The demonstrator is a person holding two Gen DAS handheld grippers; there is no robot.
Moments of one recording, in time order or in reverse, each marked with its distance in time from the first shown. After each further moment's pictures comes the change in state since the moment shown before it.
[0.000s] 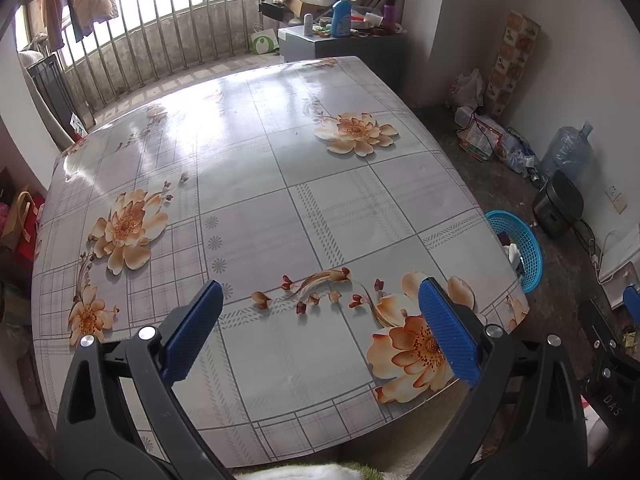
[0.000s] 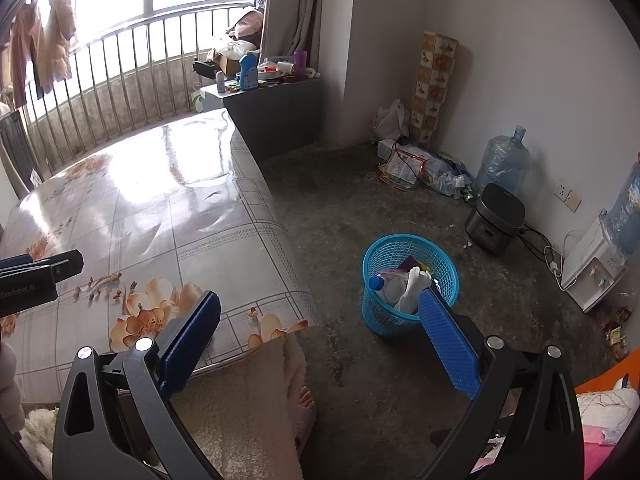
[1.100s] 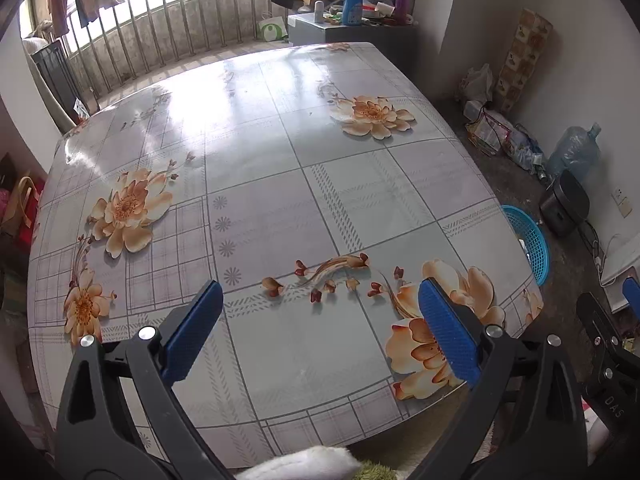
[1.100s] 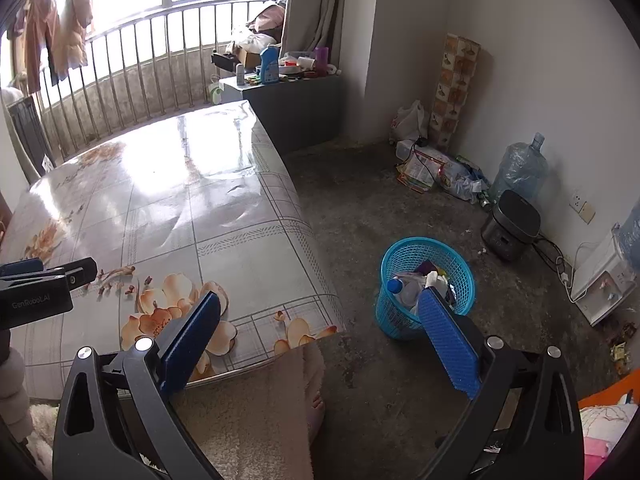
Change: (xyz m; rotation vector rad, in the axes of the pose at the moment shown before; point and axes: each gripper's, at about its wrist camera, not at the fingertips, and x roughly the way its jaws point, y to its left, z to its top) left arm 0.017 0.014 -0.007 -0.026 0.039 0.012; right arm 0.011 0.020 0.001 -0.048 0.010 0.047
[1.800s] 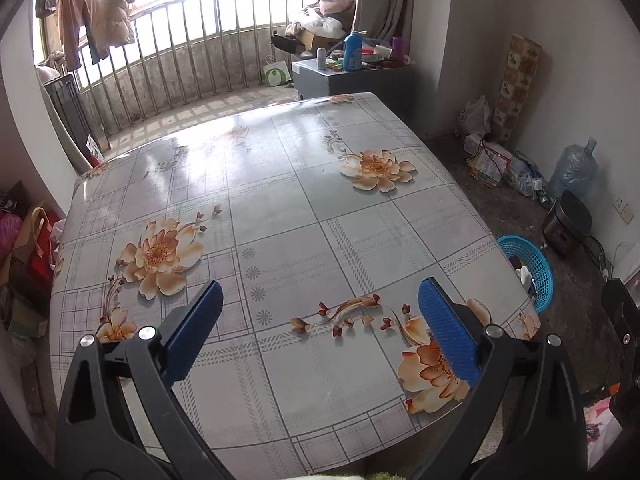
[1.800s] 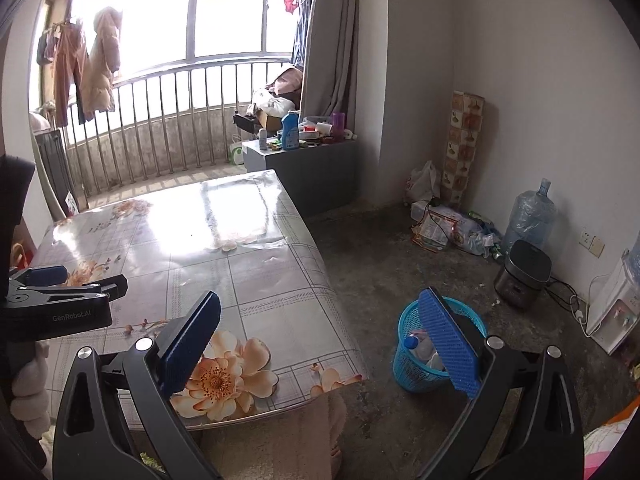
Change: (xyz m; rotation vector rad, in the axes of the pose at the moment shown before) left arm -0.036 0.010 0.010 0.023 -0.164 0.026; right arm -0.052 0.012 0.006 0.003 -0.226 0.071
